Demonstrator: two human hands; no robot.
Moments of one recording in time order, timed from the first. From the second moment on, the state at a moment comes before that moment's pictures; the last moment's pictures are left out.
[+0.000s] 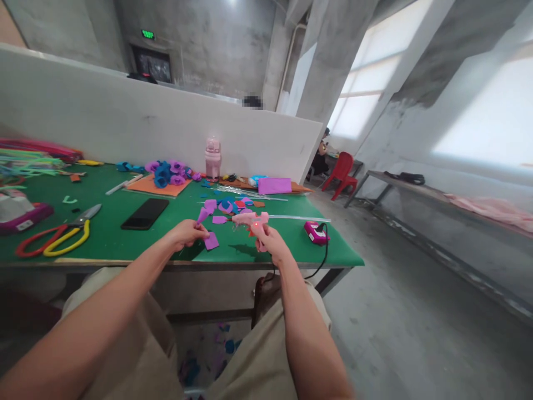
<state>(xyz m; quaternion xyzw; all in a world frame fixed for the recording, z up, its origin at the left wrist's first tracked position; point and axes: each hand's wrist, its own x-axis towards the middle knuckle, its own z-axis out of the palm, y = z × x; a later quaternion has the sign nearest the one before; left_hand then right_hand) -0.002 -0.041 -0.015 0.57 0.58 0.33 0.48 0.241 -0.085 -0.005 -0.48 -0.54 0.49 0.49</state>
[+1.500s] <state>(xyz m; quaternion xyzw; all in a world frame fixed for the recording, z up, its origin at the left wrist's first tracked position) 0.003 -0.037 -0.023 0.72 0.61 0.21 0.26 0.222 -0.102 0.006 -0.47 -0.79 0.32 0.24</state>
